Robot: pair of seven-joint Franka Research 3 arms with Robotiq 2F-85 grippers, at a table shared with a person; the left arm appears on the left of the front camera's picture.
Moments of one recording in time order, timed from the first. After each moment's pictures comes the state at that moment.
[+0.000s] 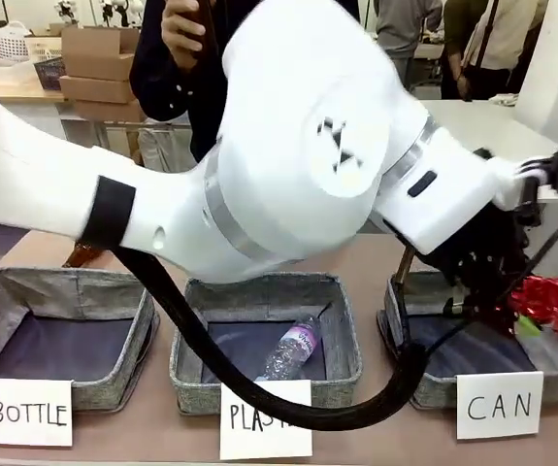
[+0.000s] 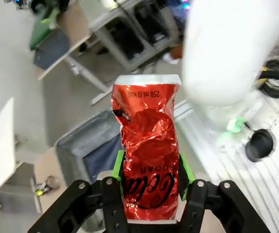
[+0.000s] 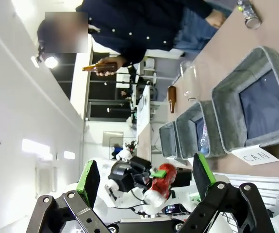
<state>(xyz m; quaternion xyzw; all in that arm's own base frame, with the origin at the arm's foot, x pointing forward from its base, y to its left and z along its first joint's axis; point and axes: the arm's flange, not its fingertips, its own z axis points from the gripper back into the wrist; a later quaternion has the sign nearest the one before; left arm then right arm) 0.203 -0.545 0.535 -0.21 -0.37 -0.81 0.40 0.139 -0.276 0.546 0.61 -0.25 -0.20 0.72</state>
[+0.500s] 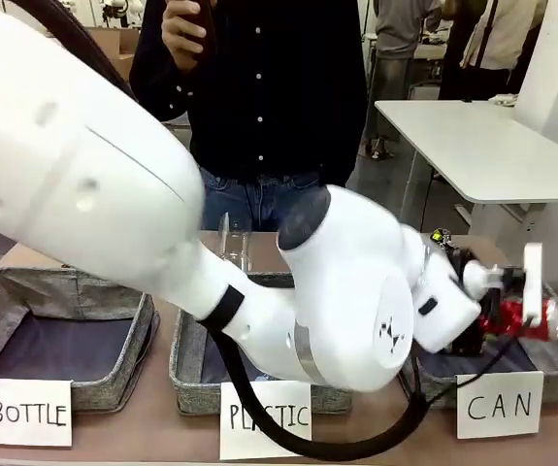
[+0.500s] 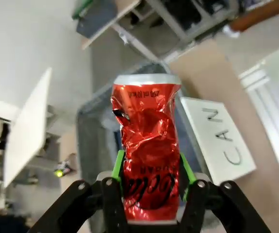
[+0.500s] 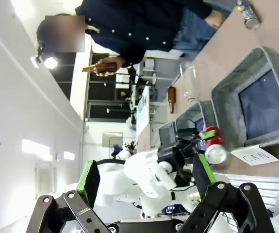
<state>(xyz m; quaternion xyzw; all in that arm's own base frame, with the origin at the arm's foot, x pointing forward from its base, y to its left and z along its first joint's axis) 0.256 -0.591 0.392 -0.09 -0.45 -0.79 0.42 0.138 -0.276 0.546 0.61 -0.25 -0.20 0.72</state>
